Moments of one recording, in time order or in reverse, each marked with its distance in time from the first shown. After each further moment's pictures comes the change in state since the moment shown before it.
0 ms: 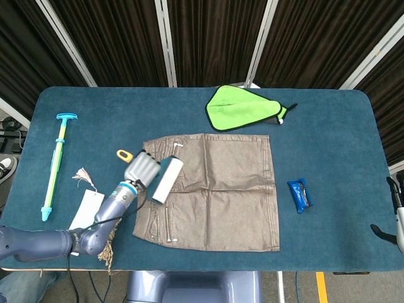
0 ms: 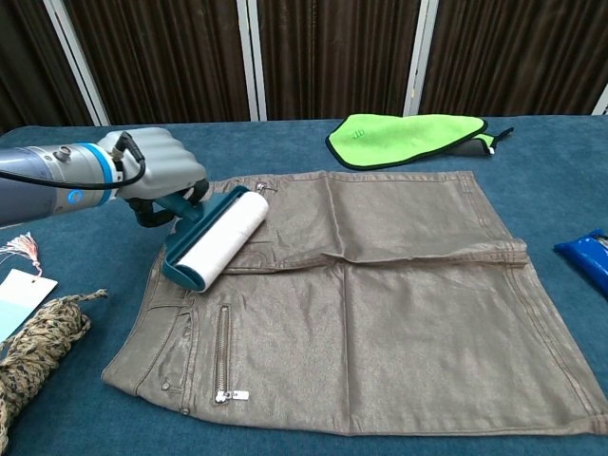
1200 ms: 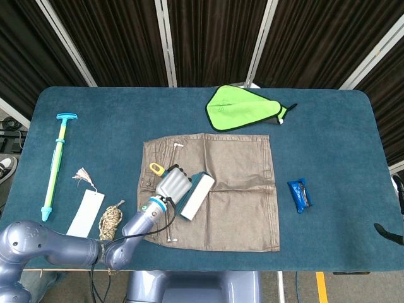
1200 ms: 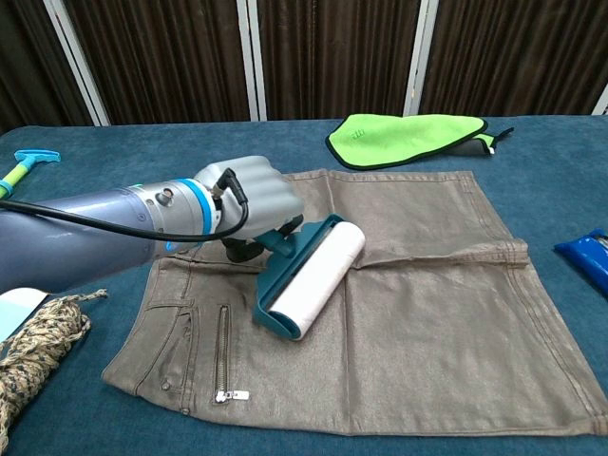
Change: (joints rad) left arm -0.122 -0.187 -0.029 -0.072 -0.027 0.083 0.135; right arm -0.011 0.030 0.004 -0.003 -0.010 0.021 0.073
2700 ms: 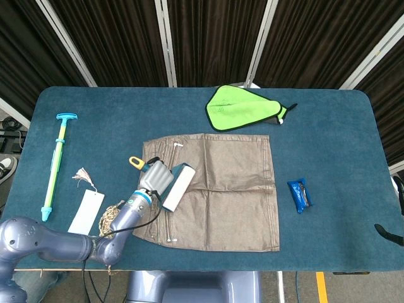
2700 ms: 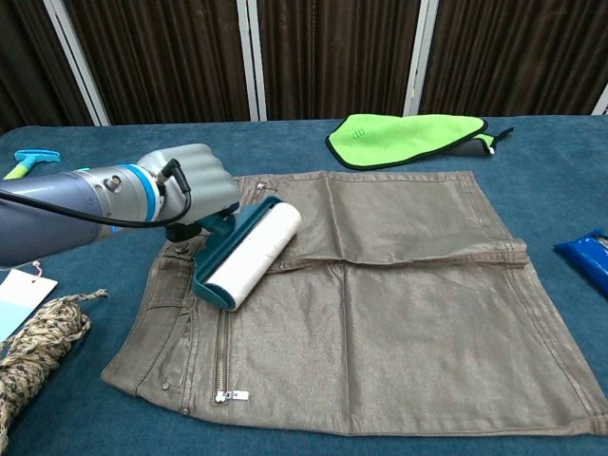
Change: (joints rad) left arm -0.005 0.087 0.113 0.046 -0.086 0.045 0.018; right arm -0.003 -0.002 -0.003 0.000 -0.007 0.007 -0.011
